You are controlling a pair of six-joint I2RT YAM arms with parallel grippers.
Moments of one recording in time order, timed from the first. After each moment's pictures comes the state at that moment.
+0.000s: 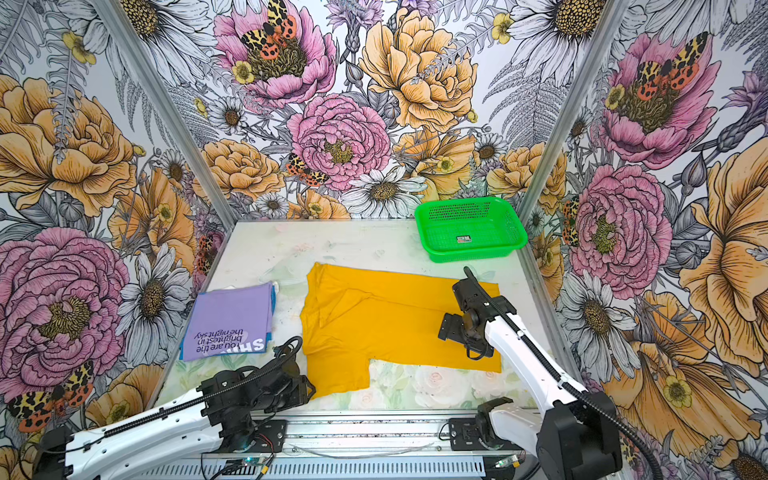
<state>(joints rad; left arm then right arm) -1.02 0.64 0.32 -0.80 -0.06 -1.18 0.21 1.15 0.83 -1.07 -0.02 0.62</state>
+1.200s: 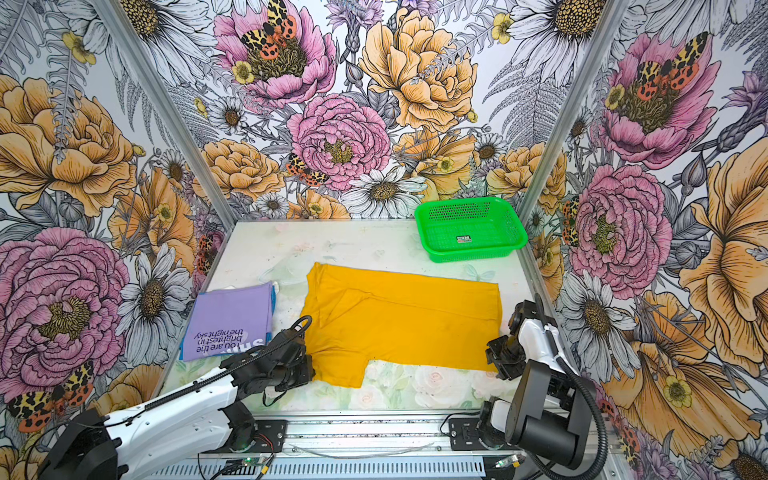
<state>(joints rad) -0.71 0.91 0.35 -0.52 0.06 -0.93 -0.41 1.29 0.65 -1.01 -0.13 0.76</state>
